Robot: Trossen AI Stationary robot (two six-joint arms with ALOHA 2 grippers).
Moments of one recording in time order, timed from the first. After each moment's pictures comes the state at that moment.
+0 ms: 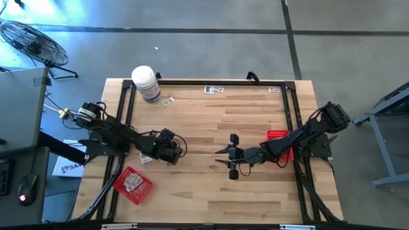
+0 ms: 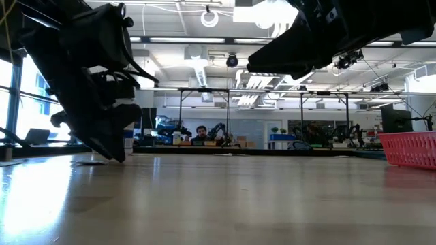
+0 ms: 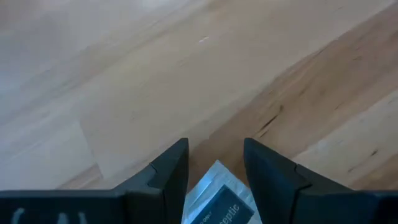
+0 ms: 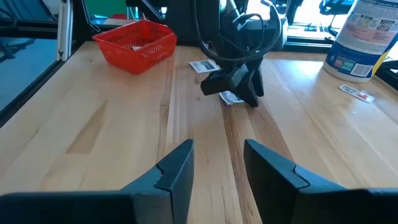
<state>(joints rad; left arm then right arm) -0.31 1.60 0.69 -0.46 -0.64 -1.26 0.37 1.57 0.65 0.59 0.41 0.10</state>
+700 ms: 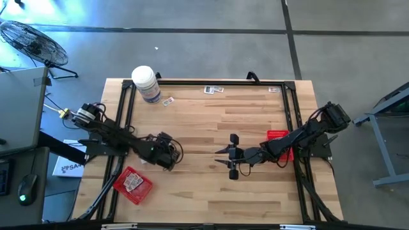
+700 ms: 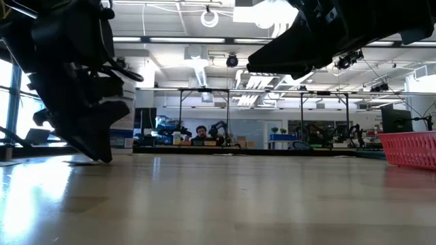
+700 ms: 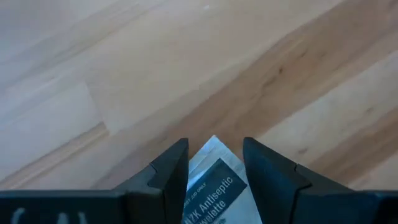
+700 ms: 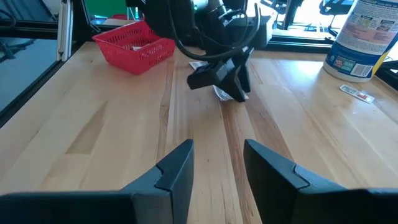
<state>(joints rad) -0.41 1.60 0.70 -0.56 -0.60 -1.40 0.37 1.57 0.65 0.59 0.41 0.10</state>
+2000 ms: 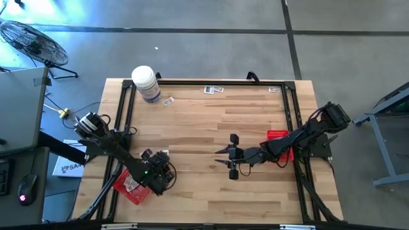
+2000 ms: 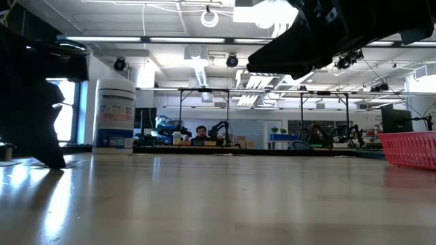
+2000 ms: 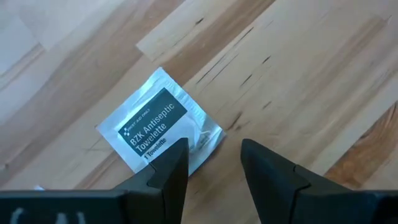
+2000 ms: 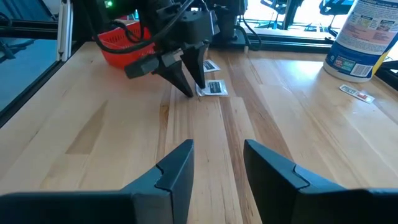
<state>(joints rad) -0.69 1.72 0.84 -0.72 -0.57 -1.52 0.37 1.57 0.65 0.59 0.41 0.10</state>
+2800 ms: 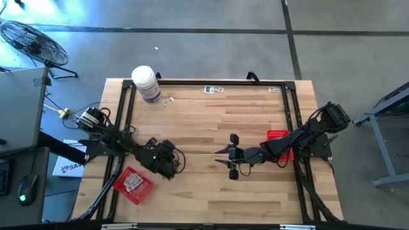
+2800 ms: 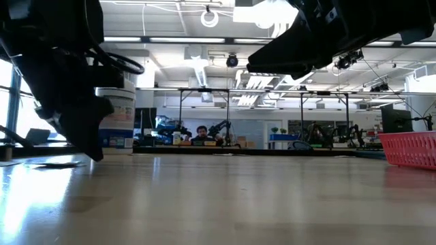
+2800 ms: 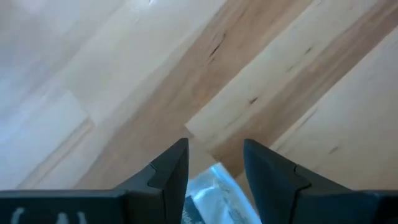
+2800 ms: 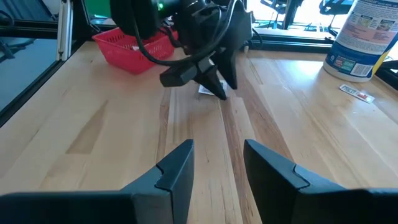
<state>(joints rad) -0.50 1.67 0.83 -0.71 -0.60 -1.28 0.37 1.57 0.65 0.59 0.41 0.10</state>
